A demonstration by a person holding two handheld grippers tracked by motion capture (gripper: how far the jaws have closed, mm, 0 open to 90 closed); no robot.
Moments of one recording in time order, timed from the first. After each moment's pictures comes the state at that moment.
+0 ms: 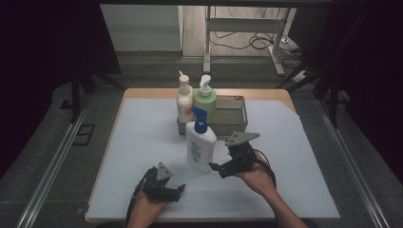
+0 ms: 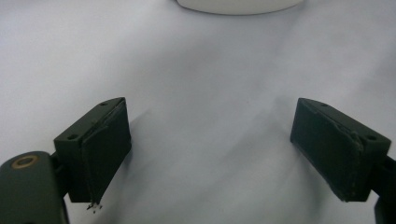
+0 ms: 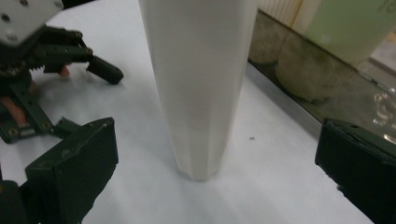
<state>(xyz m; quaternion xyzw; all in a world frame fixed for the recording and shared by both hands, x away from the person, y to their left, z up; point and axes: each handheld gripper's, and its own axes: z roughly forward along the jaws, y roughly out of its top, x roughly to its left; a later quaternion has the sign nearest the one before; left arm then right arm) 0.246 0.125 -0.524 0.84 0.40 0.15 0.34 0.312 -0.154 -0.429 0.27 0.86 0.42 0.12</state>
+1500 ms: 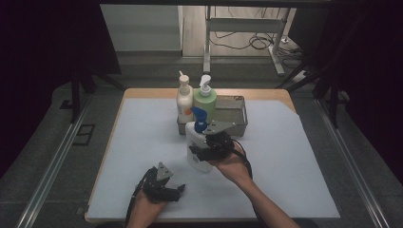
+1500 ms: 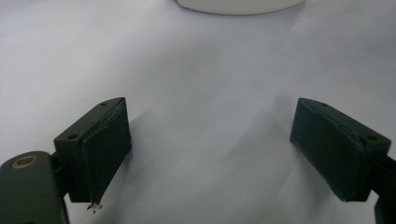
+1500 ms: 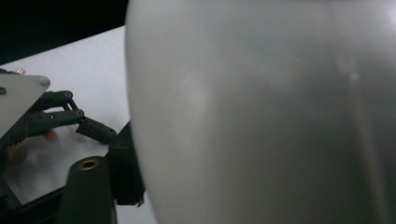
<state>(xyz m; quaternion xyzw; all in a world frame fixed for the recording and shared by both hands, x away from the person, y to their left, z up) 0.246 0.125 -0.524 0.84 0.40 0.15 0.34 0.333 -0.094 -0.418 0.27 0.85 0.44 0.15</state>
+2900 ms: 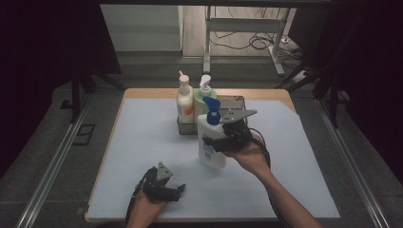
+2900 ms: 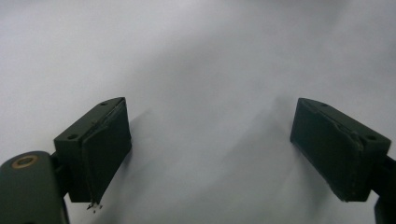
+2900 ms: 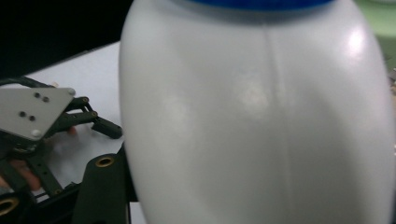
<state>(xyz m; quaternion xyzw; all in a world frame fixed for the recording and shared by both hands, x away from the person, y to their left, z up) 0.247 0.125 -0.524 0.84 0.40 0.15 0.34 0.337 -0.135 -0.370 0.27 0.85 0.44 0.13</state>
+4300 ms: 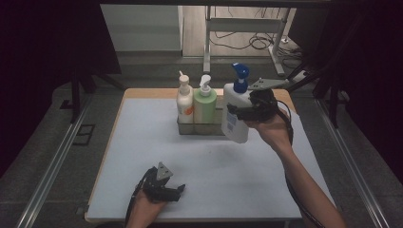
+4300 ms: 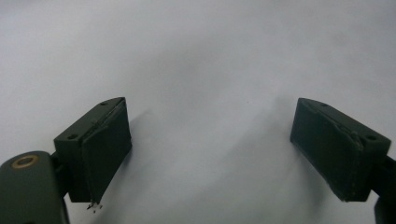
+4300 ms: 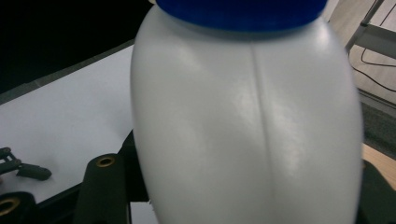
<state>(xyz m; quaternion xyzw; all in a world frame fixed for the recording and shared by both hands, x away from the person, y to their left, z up) 0.247 0.125 -0.524 0.84 0.40 0.15 0.34 0.380 -0.189 -0.312 0.34 0.81 0.44 0.20</state>
